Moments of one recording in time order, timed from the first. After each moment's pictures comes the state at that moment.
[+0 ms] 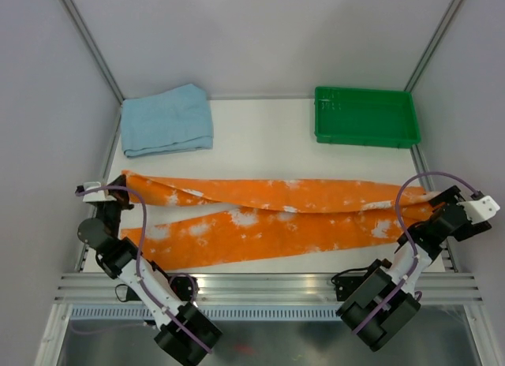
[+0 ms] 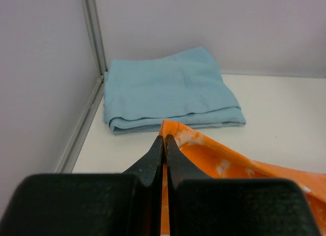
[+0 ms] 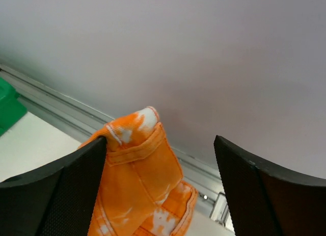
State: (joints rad) left arm 0.85 0.49 0.22 0.50 0.78 -0.24; right arm -0.84 0.81 0.23 0.43 0.21 0.16
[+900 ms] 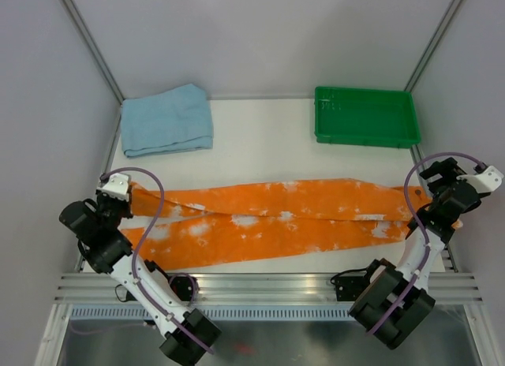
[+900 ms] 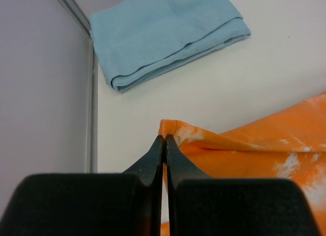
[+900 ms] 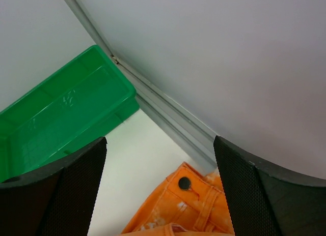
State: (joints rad) left arm 0.85 0.50 0.53 -0.36 0.92 0.56; right arm -0.75 0.88 0.46 0.33 -0.10 0.31
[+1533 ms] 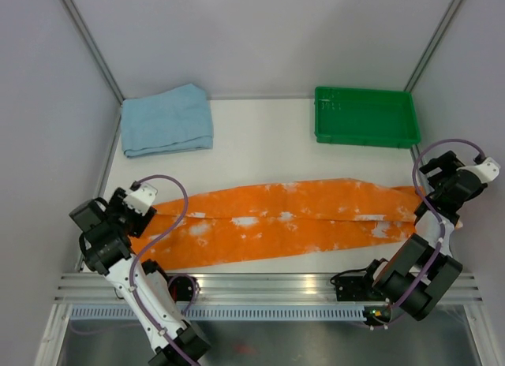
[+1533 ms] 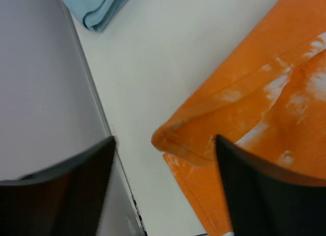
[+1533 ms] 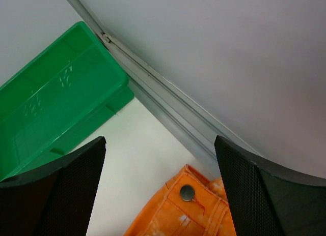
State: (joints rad) left arm 0.72 0.50 0.68 -0.93 0.63 1.11; right arm -0.73 1.16 0.53 0.40 -0.11 0.34
